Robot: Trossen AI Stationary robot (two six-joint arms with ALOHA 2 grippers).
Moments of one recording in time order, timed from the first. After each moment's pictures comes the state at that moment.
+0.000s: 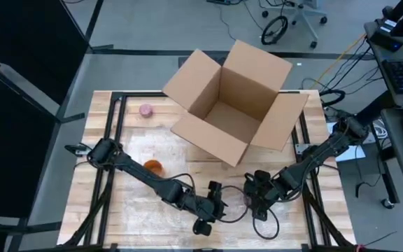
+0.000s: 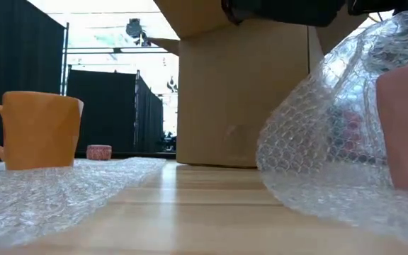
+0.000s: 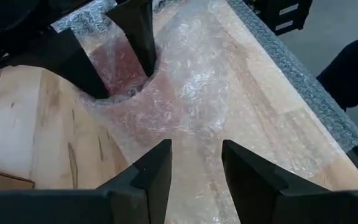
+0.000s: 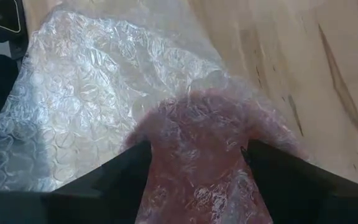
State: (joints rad) left arm -0.47 2.04 1.54 -0.17 -0.24 0.06; right arm 0.63 1.48 0.96 -0.62 0.13 0.85
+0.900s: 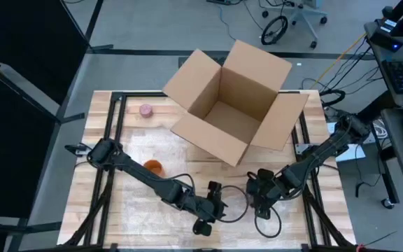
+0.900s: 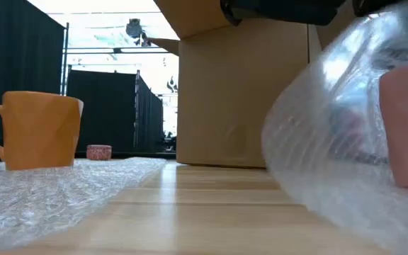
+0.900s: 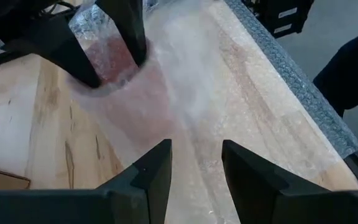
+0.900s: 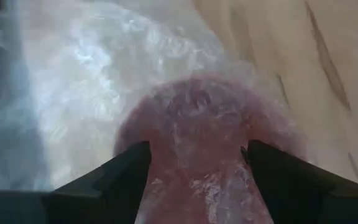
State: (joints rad) left arm -0.47 2.04 1.54 -0.17 -0.24 0.04; right arm 0.64 1.45 0.96 -0.72 0.10 0.88
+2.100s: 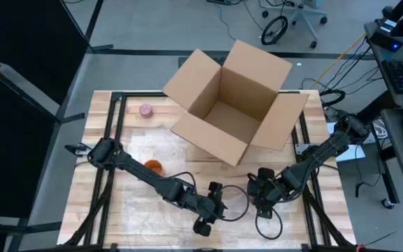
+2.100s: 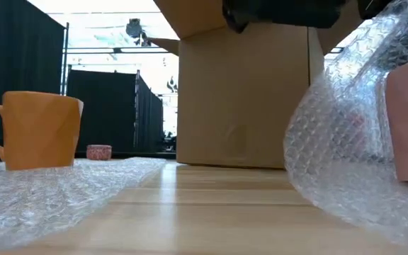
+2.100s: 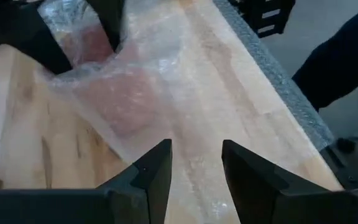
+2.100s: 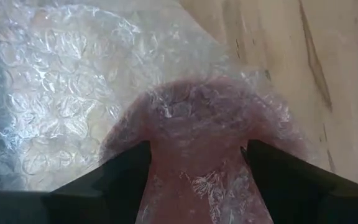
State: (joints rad) left arm -0.45 2.04 1.54 -0.16 -0.16 0.00; right arm 0.65 1.46 0.96 -0.74 0.13 0.82
